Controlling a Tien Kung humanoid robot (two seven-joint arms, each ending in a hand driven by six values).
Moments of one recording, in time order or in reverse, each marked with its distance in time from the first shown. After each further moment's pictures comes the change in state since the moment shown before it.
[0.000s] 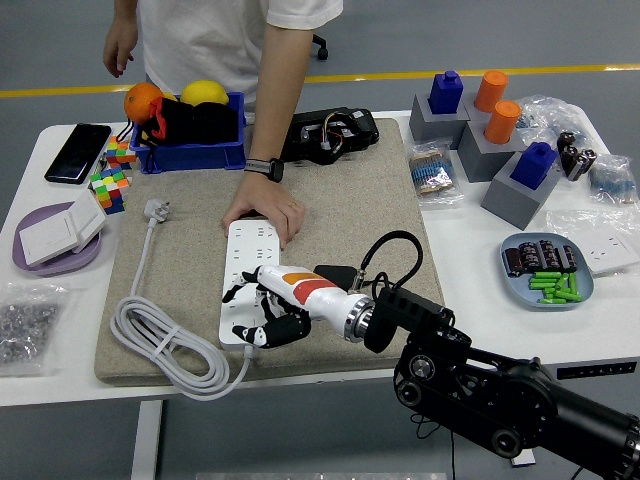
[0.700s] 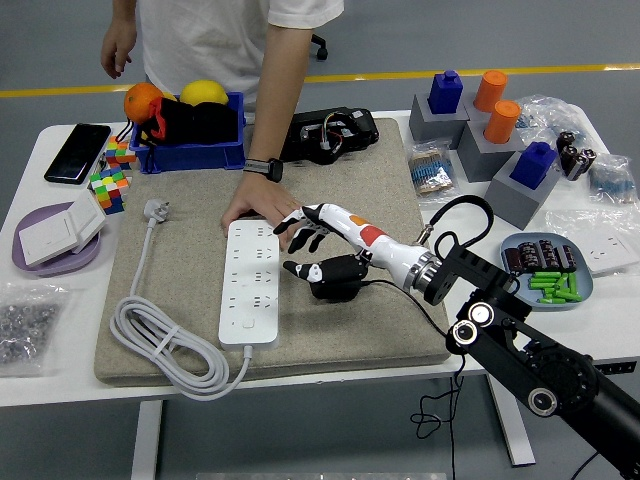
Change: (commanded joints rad) left arm -0.007 -0.004 0.023 0.000 -0.051 0.007 -0.006; right arm -0.099 -0.048 0.375 -0.124 -0.017 0.142 0.208
